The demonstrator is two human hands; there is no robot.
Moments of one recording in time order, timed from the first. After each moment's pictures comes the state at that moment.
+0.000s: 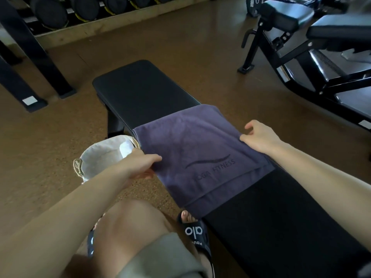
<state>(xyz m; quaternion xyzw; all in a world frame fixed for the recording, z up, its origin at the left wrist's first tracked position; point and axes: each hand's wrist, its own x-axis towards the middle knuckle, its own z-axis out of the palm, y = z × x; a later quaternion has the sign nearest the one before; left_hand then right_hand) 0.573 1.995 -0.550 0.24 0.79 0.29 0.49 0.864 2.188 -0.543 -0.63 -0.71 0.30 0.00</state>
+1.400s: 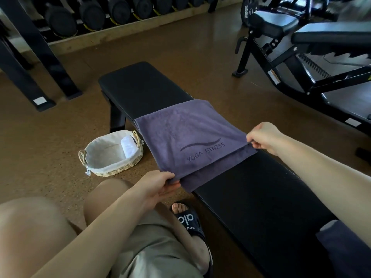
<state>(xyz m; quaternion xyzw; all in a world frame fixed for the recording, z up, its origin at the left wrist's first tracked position) 0.676 1.909 -0.571 0.08 0.67 0.42 0.61 0.922 2.146 -0.533 -0.72 -0.57 0.39 0.10</state>
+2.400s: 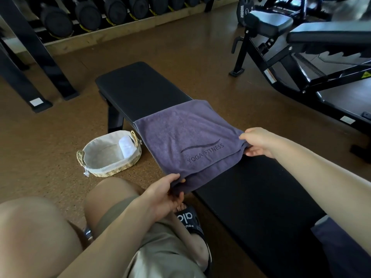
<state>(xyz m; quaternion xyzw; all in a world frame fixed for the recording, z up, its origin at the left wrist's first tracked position) 0.706 1.902 -0.577 -0.07 0.58 0.46 0.67 0.919 2.121 -0.525 -0.69 -0.52 0.50 0.06</state>
